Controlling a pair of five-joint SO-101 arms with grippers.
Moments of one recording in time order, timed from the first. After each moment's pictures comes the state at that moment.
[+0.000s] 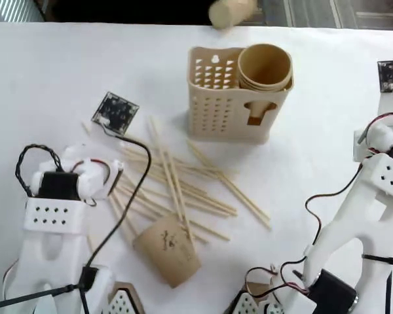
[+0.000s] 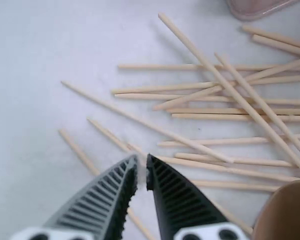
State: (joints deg) left arm -2.0 -45.1 47.2 66.9 -22.3; right arm 30.4 -19.6 13.1 67.3 31.7
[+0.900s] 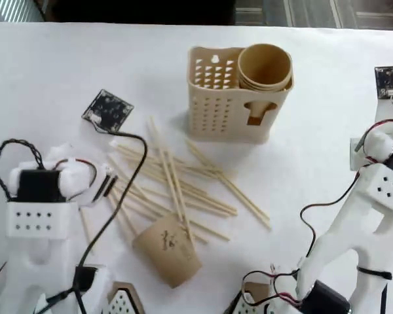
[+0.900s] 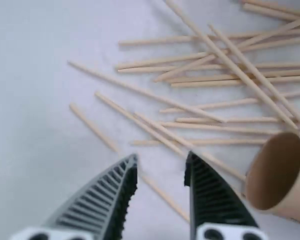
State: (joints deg) left arm -2.8 -45.1 28.7 90.8 -28.3; right arm 30.4 -25.7 15.6 73.1 31.7
